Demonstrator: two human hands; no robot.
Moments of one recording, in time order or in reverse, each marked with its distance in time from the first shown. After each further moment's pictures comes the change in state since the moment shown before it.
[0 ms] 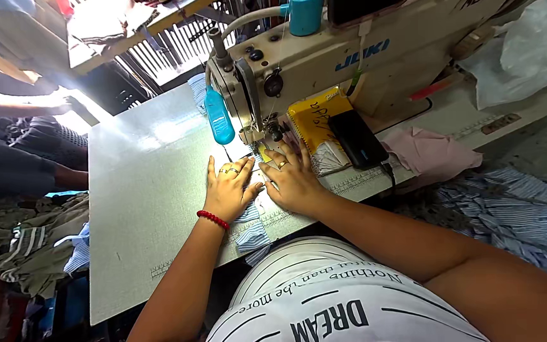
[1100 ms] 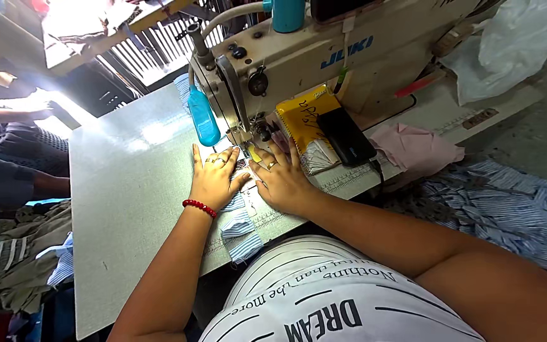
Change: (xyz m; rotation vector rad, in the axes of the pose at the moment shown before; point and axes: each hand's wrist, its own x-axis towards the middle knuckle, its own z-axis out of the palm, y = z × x) left_hand 0.024 -0.018 -0.005 0.087 -0.018 0.020; right_hand 0.001 -0.002 0.002 -0.048 -0.006 0.000
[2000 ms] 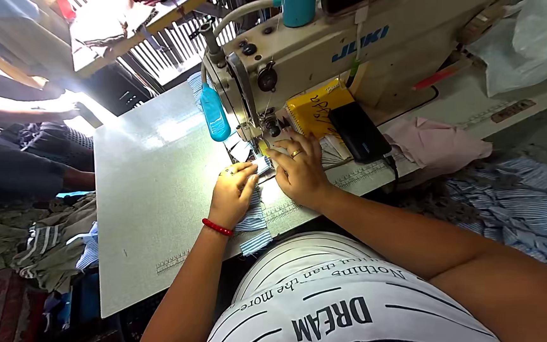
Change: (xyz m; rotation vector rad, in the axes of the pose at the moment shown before) left_hand -0.036 0.037 -0.003 -0.531 0.276 -0.079; right_hand -0.007 0.012 0.005 0.195 0.362 0.031
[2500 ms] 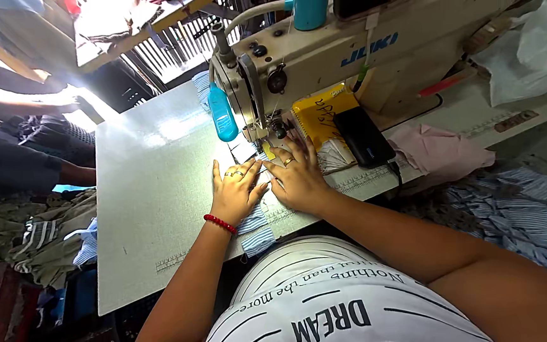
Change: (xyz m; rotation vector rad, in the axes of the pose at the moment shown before) left_hand 0.002 -0.012 0.007 0.403 -0.195 0.042; right_hand 0.004 -0.006 0.000 -0.117 -0.282 -0.043
